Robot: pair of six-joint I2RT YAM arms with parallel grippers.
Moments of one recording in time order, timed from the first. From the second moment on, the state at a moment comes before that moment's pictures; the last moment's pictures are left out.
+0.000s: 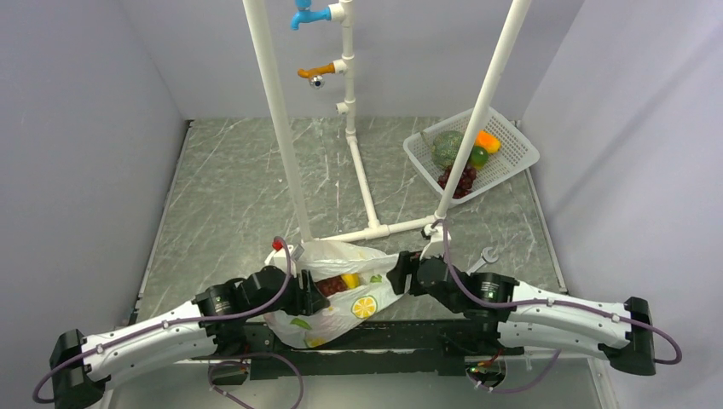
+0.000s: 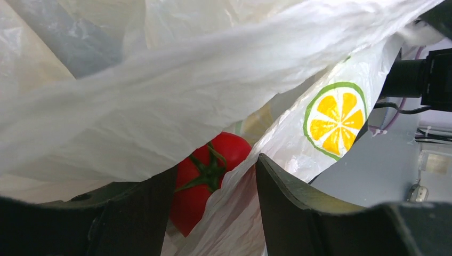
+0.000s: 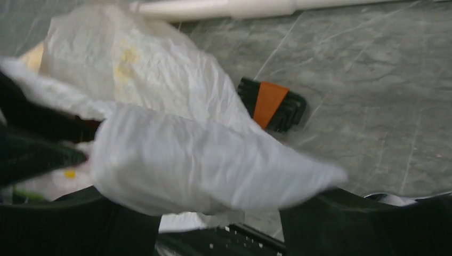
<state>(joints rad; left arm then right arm) -1.08 0.53 0.26 -0.36 -0.06 -0.94 1.24 0.73 0.52 -0.47 0.58 0.86</state>
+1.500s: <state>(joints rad) -1.08 0.53 0.37 -0.37 -0.10 -0.89 1.29 1.16 0.47 0.16 0.32 0.48</state>
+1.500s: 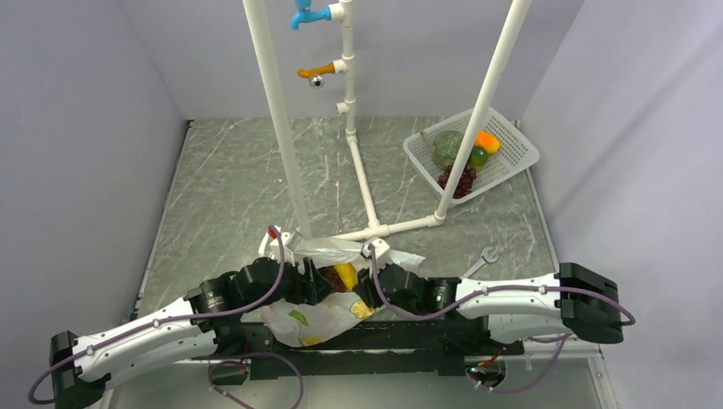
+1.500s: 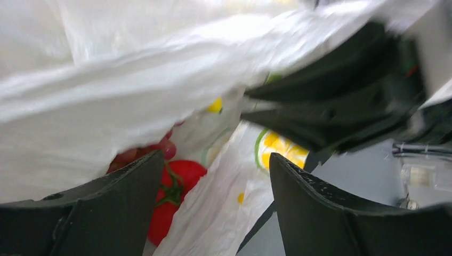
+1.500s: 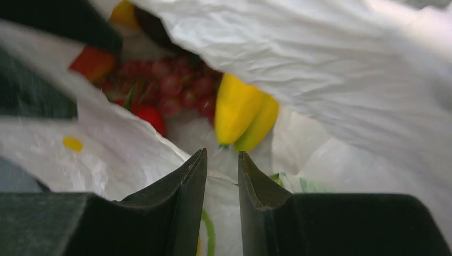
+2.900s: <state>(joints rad) -1.07 0.43 0.34 -0.44 -0.26 -0.93 1.35 1.35 0.63 0.08 0.52 0.47</state>
